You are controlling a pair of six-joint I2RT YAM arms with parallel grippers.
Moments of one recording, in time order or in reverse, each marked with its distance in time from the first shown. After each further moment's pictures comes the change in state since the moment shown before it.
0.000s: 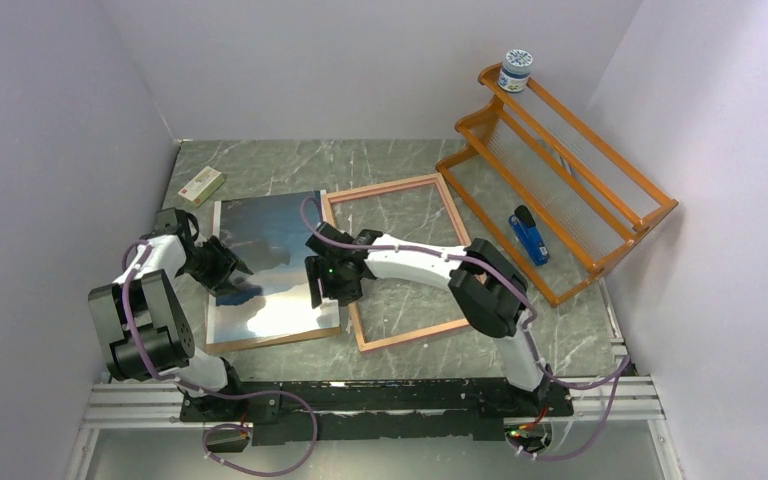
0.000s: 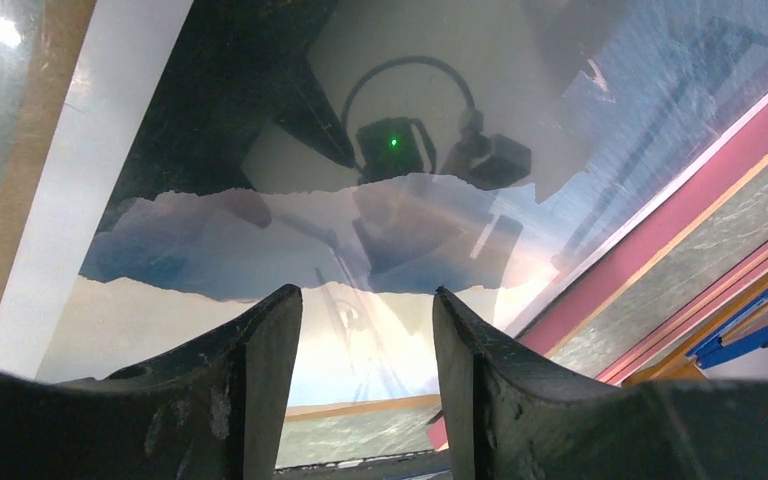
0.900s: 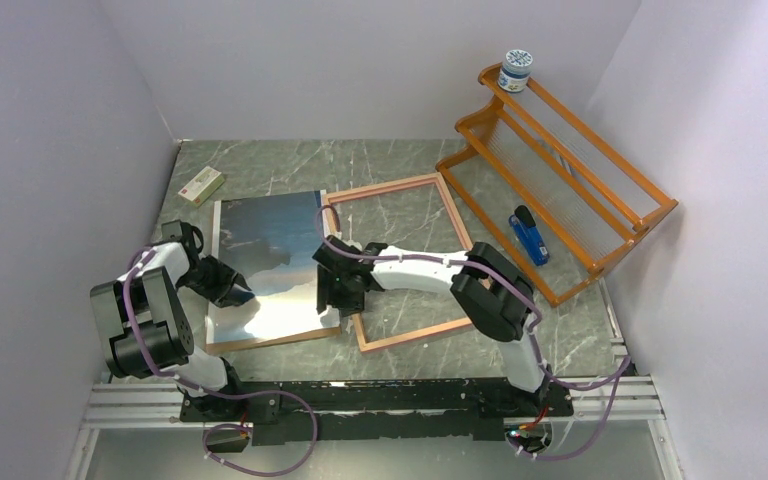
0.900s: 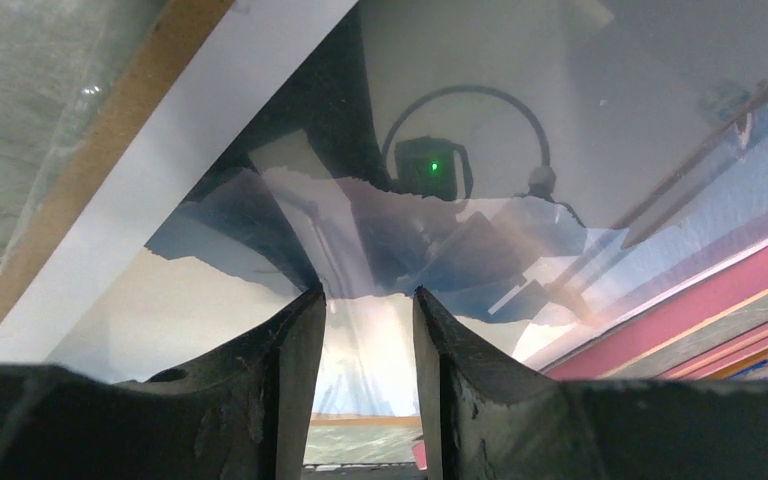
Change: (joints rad) left arm 0.000 0.019 -0.080 0.008 -0.096 -0.118; right arm 0.045 -0.017 -0.116 0.064 0.083 0.207
